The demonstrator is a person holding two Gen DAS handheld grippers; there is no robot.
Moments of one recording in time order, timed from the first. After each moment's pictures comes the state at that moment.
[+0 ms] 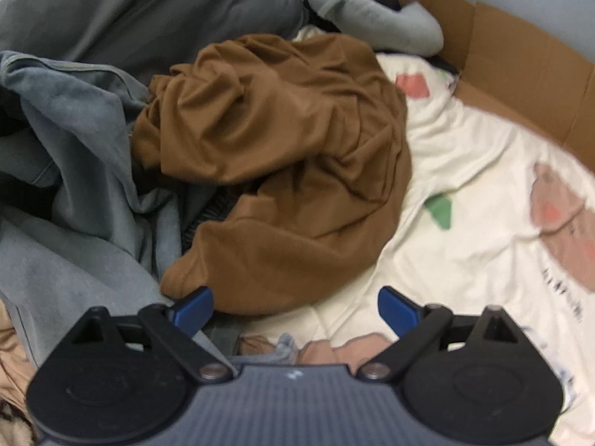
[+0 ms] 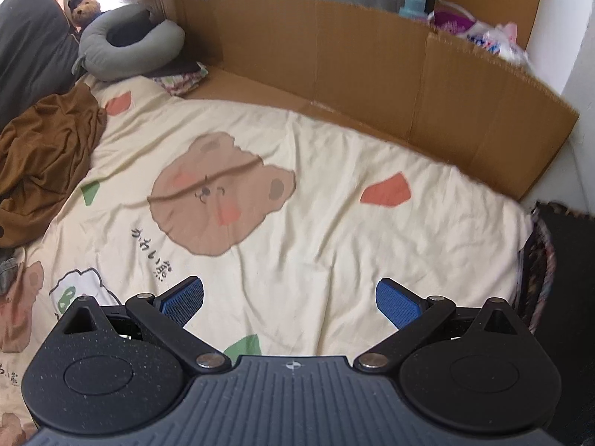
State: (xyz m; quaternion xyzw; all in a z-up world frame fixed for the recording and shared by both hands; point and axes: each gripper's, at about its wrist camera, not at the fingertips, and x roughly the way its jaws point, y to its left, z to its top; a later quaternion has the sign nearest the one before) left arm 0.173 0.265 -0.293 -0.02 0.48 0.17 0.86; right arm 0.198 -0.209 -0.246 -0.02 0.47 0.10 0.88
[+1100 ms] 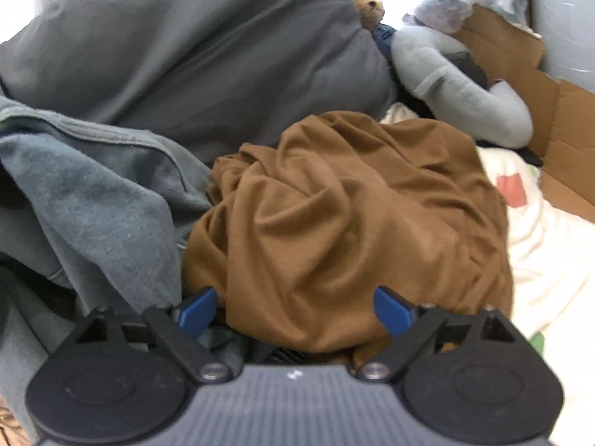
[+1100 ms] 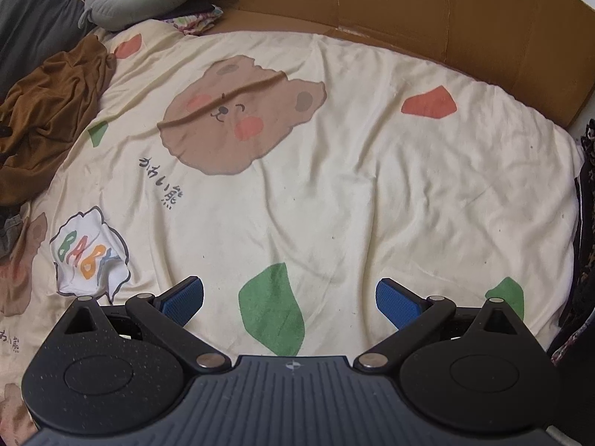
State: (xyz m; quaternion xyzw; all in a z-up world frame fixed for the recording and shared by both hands) left arm 0.234 0.341 -0.288 -0.03 0.37 0.29 0.88; right arm 0.179 -0.200 -0.313 0.01 0.52 0.14 0.84
